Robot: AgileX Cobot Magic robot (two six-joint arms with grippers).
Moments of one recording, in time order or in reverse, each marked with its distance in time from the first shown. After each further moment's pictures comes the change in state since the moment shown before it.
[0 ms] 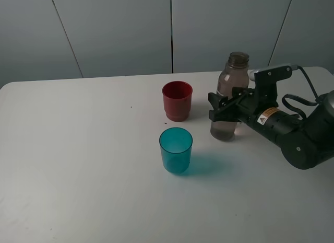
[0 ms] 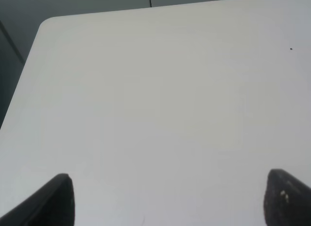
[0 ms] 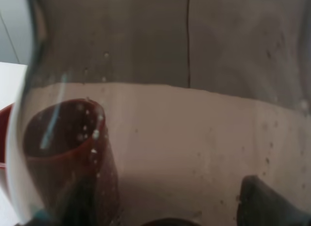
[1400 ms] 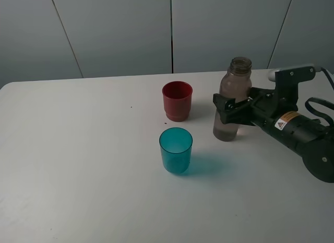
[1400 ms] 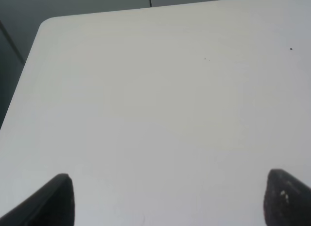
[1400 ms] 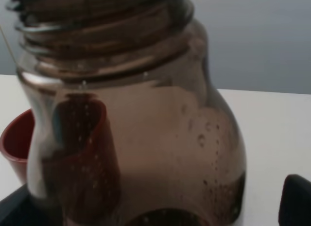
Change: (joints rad) left arm 0.000 0.000 0.000 0.000 0.000 0.000; right arm 0.000 -0.122 0.120 0.027 -0.002 0.034
